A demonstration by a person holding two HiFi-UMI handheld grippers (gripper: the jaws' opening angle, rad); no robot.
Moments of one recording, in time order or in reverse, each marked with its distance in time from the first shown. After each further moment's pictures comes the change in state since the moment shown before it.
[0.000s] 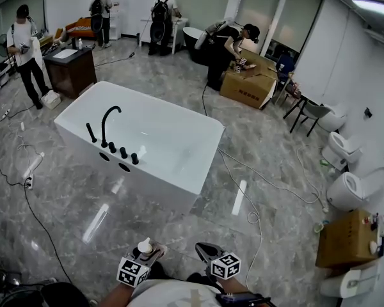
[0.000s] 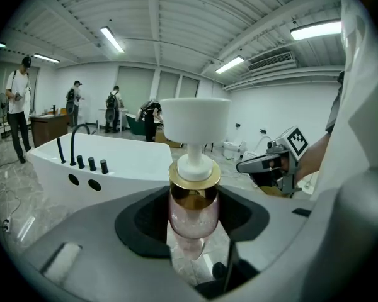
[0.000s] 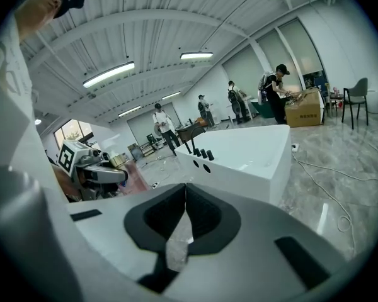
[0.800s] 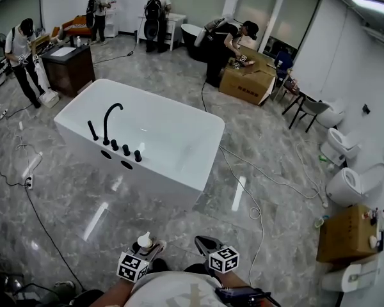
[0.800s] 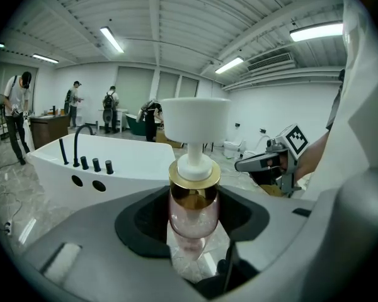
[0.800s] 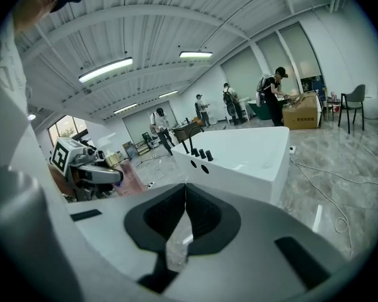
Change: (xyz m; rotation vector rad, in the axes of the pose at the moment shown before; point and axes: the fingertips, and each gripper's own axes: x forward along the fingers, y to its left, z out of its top) left arm -0.013 0.034 -0.005 0.009 0.004 -0.002; right arm 0.034 0.016 0.005 -0.016 0.006 -0.049
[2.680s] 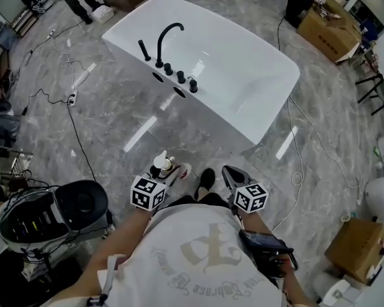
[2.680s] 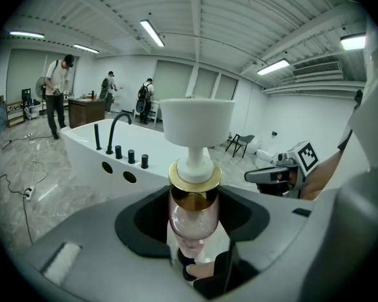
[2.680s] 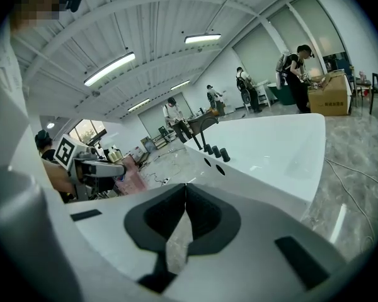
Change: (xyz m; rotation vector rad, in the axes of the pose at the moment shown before) left arm 0.044 0.142 0.040 -0.239 0.015 0.241; right arm 0.152 -0.044 0.063 0.009 0.095 0.199
